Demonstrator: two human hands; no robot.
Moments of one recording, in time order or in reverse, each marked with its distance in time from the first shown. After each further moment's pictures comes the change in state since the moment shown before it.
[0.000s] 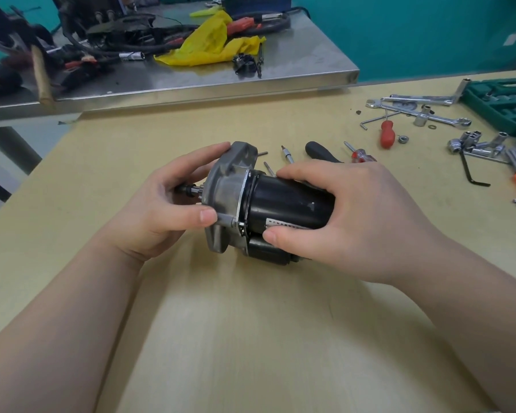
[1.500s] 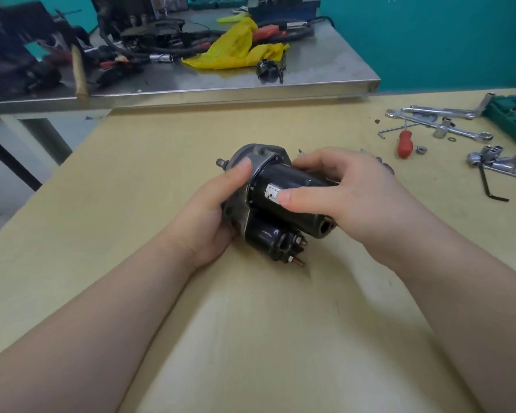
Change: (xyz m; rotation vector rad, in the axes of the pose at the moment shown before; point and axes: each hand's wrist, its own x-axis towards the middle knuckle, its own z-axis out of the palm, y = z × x) left_hand 0.006 -0.013 0.052 -0.210 0.250 -0.242; right_hand 0.026 0.005 0.011 0.565 -0.061 0.271
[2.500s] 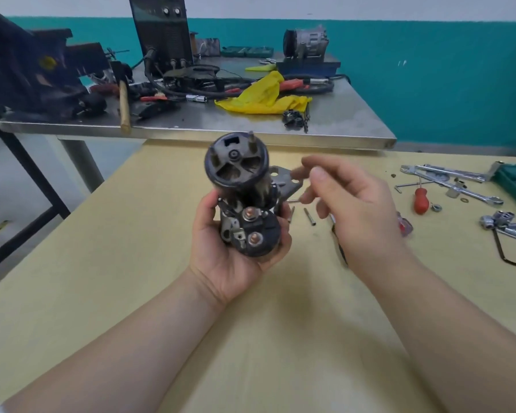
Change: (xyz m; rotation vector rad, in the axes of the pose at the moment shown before) left_hand -0.004 0.014 -0.013 -0.821 -0.103 -0.098; right_hand 0.048 -0.013 0.035 0.305 0.130 -0.408
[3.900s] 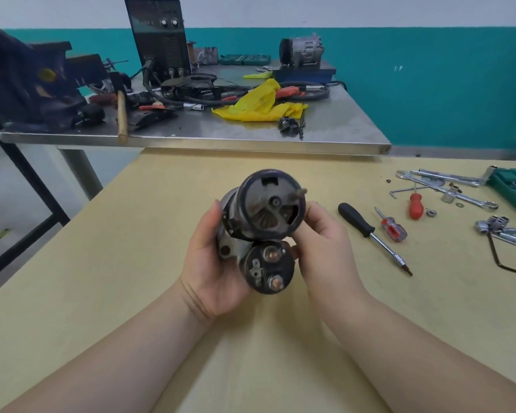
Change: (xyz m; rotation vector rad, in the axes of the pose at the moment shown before) left_hand -0.008 -0.013 0.005 0.275 0.338 0.249; right_hand -0.029 0.016 0.033 0.175 0.098 0.298
